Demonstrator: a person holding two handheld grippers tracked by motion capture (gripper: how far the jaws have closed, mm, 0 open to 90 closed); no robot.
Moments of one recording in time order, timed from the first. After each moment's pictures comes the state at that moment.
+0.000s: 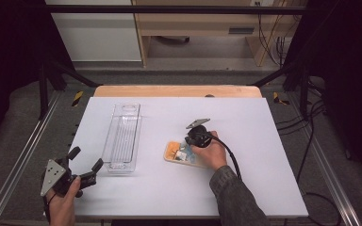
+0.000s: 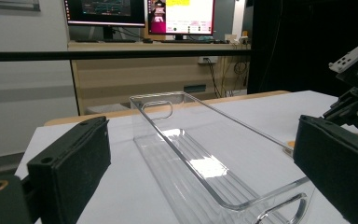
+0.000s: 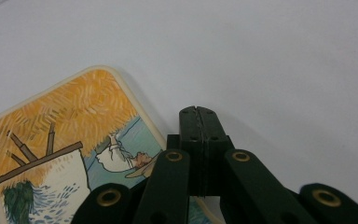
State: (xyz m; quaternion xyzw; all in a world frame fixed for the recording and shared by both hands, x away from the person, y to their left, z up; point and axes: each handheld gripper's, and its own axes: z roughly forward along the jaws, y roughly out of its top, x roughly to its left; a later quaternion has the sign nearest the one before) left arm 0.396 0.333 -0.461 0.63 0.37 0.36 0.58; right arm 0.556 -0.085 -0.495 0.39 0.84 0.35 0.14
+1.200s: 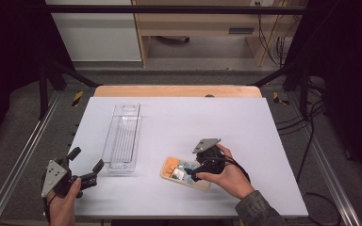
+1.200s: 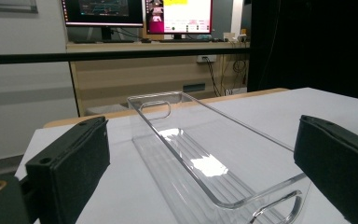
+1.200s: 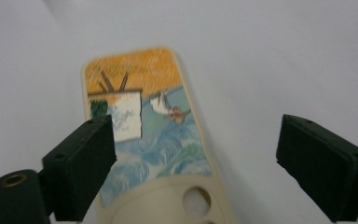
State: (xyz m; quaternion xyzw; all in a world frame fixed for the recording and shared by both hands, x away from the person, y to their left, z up) left arm 0.393 0.331 -0.459 0.63 0.36 0.37 0.58; right arm 0.460 -0.108 -0.454 0.28 0.88 0.36 0.12
